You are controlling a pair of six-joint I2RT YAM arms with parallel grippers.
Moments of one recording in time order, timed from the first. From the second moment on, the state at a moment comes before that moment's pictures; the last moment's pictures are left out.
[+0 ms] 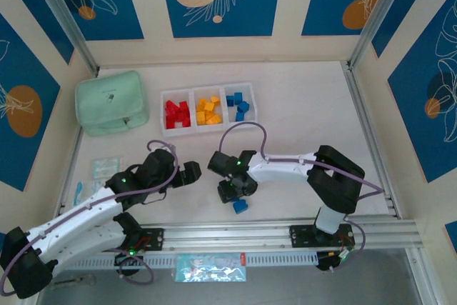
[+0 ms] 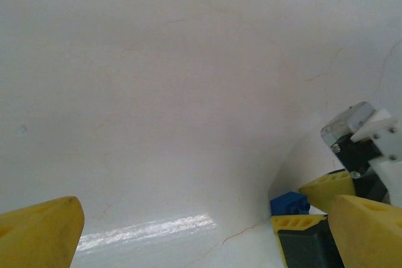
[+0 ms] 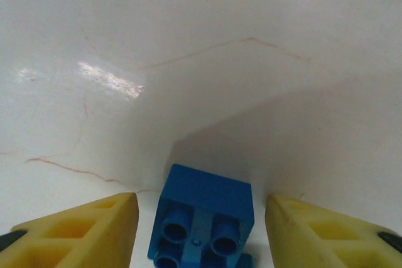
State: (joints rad) left arm -0.78 0.81 0.54 -0.56 -0.04 -0.93; right arm 1.09 1.71 1.02 -0.75 -0.03 0.67
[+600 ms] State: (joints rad) left arm -0.78 0.86 0.56 -0.56 -0.05 -0.91; right arm 0.98 1.63 1.03 -0.75 -0.02 0.64
